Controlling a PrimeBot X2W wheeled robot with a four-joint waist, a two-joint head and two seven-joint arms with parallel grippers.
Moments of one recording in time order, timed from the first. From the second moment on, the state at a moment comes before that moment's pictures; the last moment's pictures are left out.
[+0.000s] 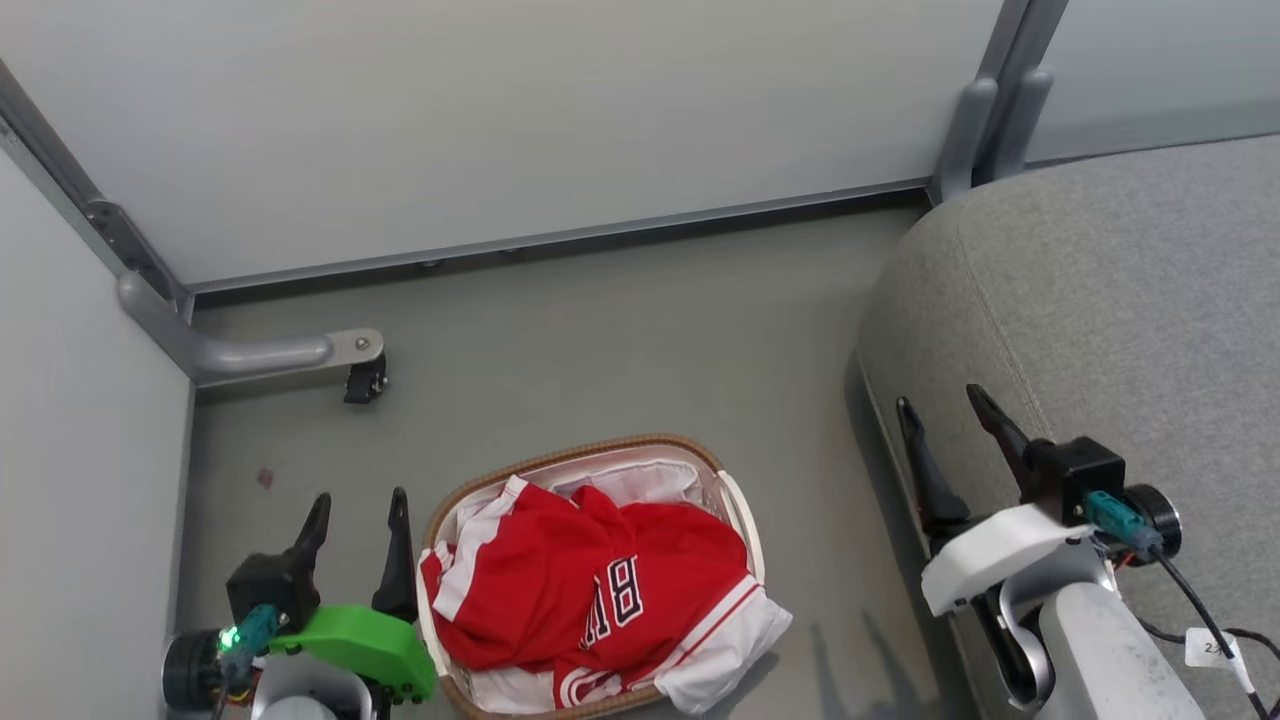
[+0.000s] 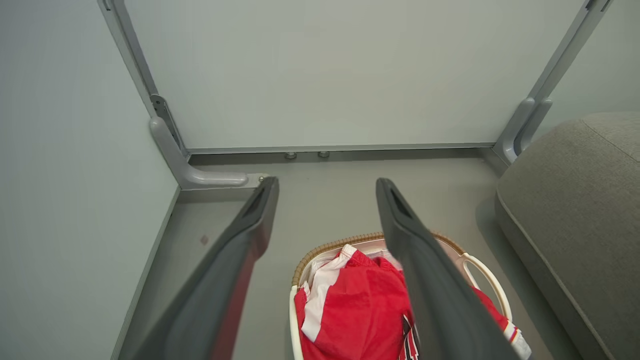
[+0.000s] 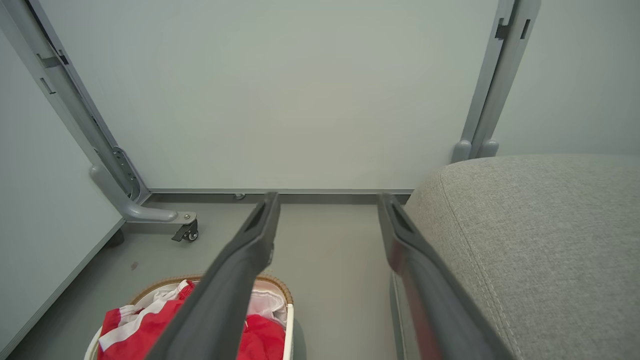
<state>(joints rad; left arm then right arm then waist) -0.12 0.06 -0.08 0.44 -0.22 -0.09 -0.23 -0.23 -0.05 0.08 0.36 0.14 0.13 -0.23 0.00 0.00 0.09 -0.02</state>
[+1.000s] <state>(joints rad) -0.65 0.24 -0.52 0.74 -0.18 -0.13 -0.26 -0.49 -0.05 0.13 0.07 0.08 0.13 -0.26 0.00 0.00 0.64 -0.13</state>
